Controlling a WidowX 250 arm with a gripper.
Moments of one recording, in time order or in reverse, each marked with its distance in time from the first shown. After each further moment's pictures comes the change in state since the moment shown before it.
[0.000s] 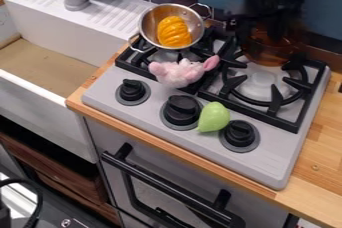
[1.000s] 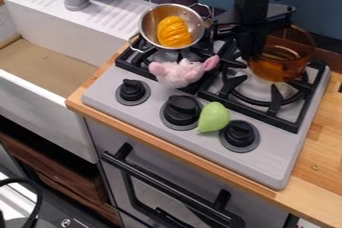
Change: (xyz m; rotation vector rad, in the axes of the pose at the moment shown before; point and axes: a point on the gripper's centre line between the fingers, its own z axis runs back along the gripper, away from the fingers) arm -0.022 0.016 0.005 -0.033 0.040 -0.098
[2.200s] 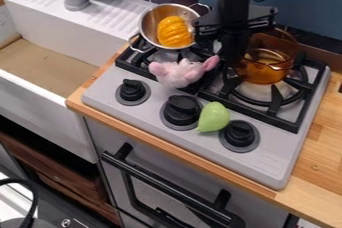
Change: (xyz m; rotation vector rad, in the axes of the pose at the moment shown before) arm 0.009 0.031 0.002 -0.005 -0.016 -0.011
